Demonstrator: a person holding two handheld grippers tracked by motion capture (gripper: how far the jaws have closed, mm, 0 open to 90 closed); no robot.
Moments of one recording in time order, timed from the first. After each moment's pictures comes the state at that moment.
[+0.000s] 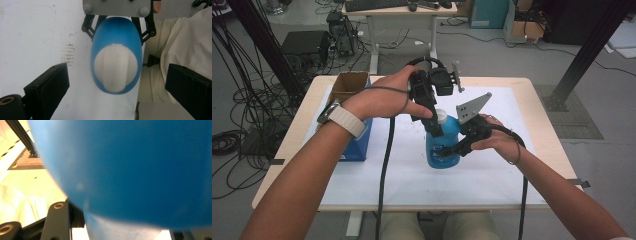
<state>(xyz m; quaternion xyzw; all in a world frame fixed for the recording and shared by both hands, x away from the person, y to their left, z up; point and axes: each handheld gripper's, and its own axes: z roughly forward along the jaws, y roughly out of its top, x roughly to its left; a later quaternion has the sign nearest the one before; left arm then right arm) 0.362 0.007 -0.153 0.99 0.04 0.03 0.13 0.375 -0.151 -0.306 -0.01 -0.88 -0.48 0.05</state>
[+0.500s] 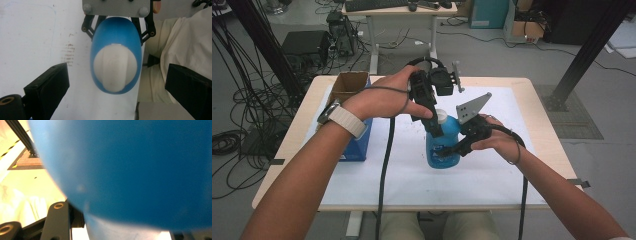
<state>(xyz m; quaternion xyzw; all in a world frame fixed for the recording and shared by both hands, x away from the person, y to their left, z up) 0.363 0.007 -0.153 0.99 0.04 0.03 0.13 0.375 -0.151 -0.306 -0.01 -0.88 -0.48 0.05</state>
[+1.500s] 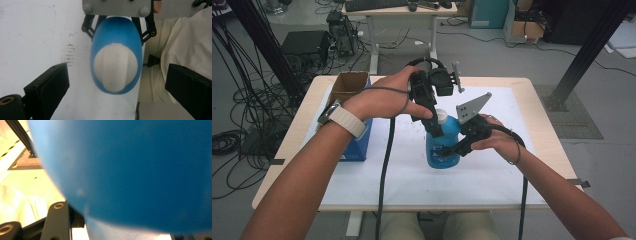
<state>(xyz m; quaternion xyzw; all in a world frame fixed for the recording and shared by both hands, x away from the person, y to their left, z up) 0.363 0.006 -0.154 0.99 0.04 0.03 0.13 0.375 -0.151 -0.306 -0.01 -0.88 -0.48 0.06</state>
